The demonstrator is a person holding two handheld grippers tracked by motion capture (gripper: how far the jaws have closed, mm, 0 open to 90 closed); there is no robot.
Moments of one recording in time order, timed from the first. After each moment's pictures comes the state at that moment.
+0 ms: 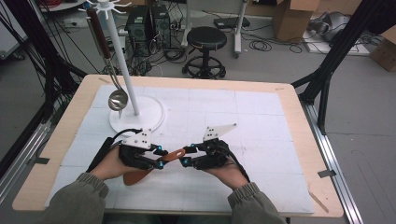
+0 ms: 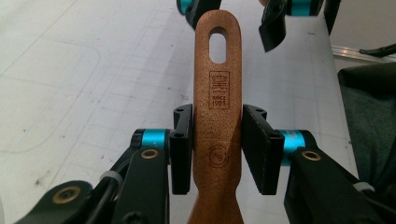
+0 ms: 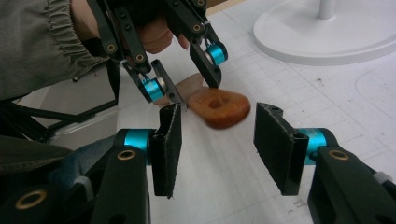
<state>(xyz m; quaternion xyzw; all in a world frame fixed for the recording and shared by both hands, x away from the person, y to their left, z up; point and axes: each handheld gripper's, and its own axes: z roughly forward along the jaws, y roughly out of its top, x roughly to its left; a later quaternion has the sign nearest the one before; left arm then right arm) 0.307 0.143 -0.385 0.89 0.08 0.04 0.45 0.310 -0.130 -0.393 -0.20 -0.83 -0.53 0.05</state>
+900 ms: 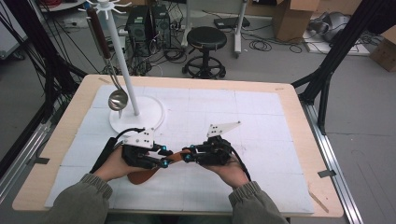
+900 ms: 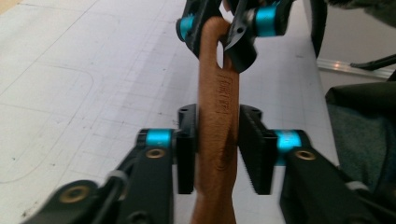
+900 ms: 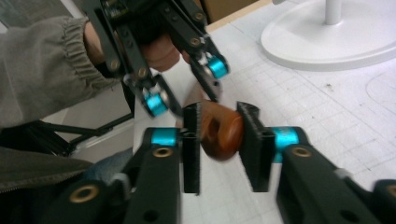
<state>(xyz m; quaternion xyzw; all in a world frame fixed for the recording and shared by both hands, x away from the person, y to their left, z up) 0.304 0.137 -0.377 0.87 0.08 0.03 0.48 0.313 -0.138 -0.389 -0.21 -0.81 -0.55 0.09</state>
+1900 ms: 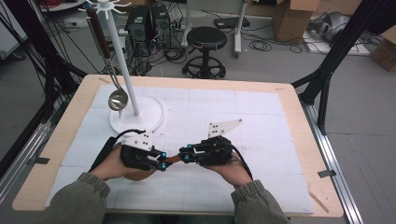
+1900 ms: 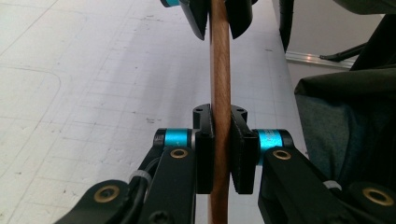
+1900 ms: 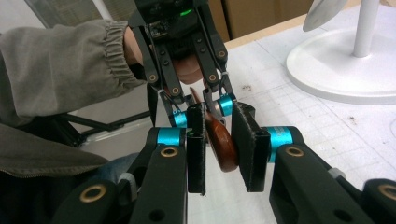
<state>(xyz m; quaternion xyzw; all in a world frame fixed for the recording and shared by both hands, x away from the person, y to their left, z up) 0.301 0.138 -0.376 0.88 0.05 -0.01 0.47 0.307 -0.136 -0.371 -0.15 -0.80 -0.57 0.09</state>
